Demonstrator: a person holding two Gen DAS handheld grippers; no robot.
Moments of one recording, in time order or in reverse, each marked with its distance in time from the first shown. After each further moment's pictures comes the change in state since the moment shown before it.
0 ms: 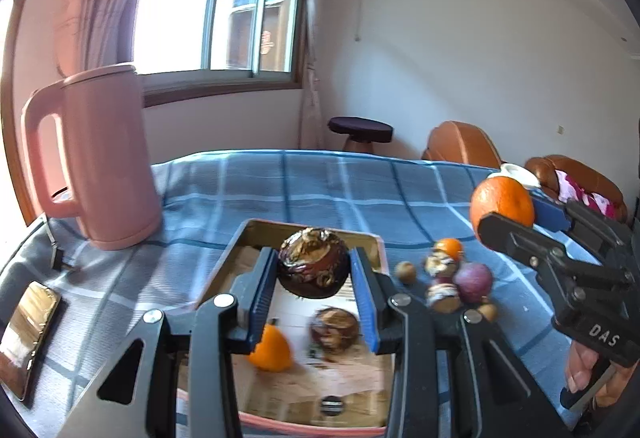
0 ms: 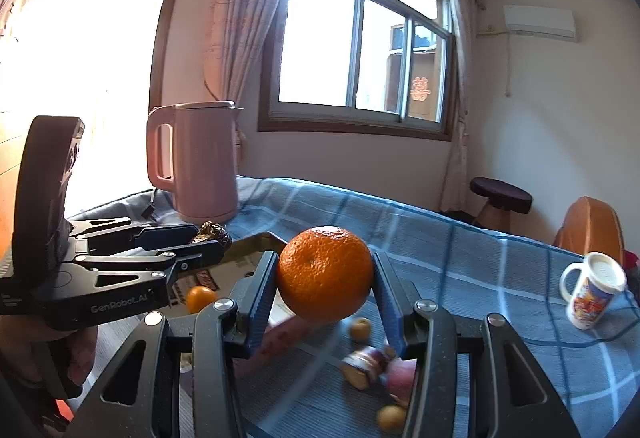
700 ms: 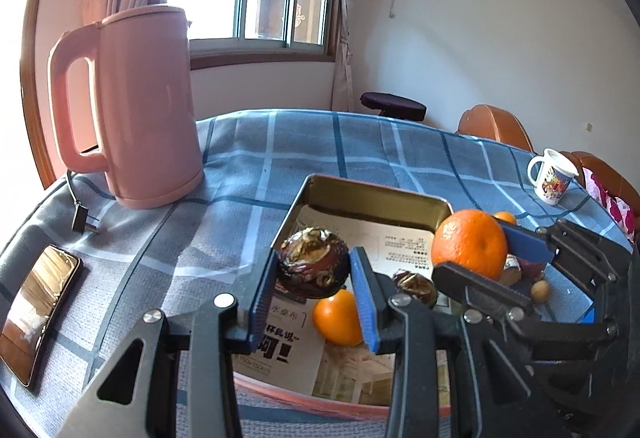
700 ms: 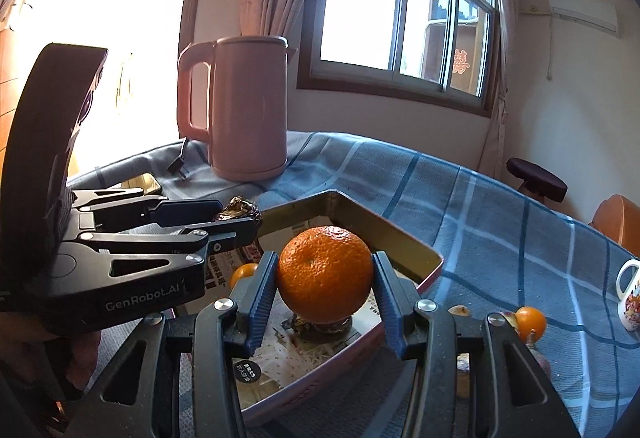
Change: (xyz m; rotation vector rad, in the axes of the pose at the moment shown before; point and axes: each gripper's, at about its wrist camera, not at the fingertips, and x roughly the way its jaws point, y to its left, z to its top) left arm 0.017 0.038 -0.024 -0.046 0.100 0.088; right arm 0.062 0.061 -0.023 -0.061 0.139 0.101
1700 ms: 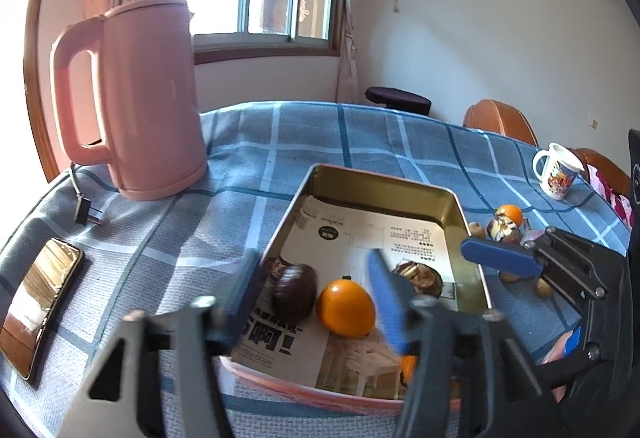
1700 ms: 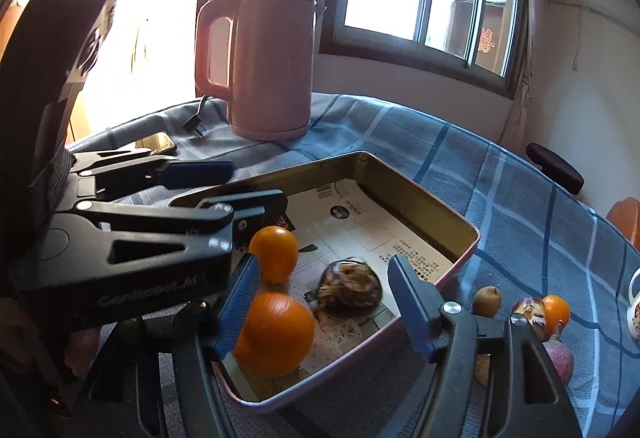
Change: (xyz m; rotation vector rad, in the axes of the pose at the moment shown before) left arm -0.001 -0.001 -0.004 -0.004 0.010 0.030; right arm 0.018 0.013 -0.006 -0.044 0.119 0.056
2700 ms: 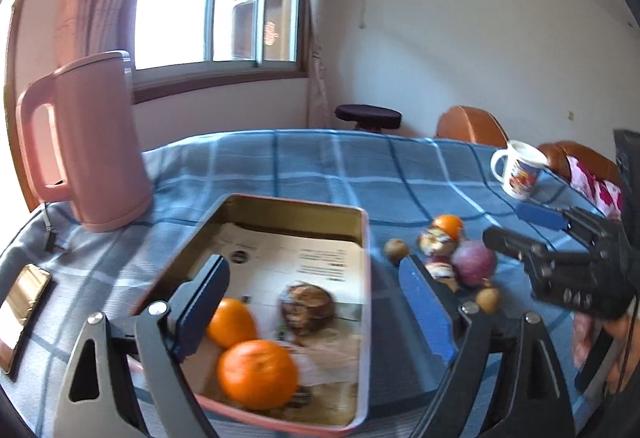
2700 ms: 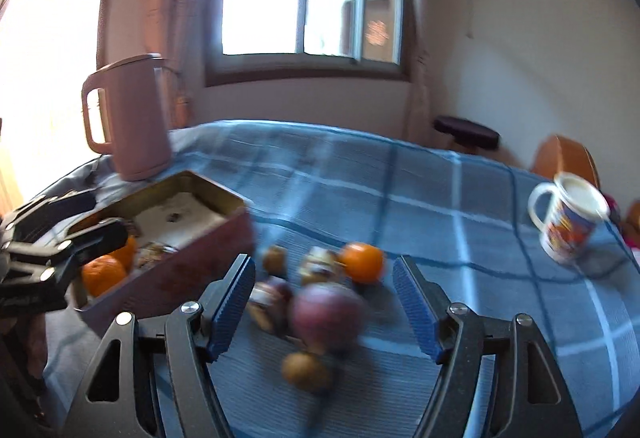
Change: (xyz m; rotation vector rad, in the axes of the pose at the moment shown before) left arm -0.008 -0.083 0.001 0.092 -0.070 -0.082; right arm -0.076 -0.139 -0.048 0.269 -0.052 -0.270
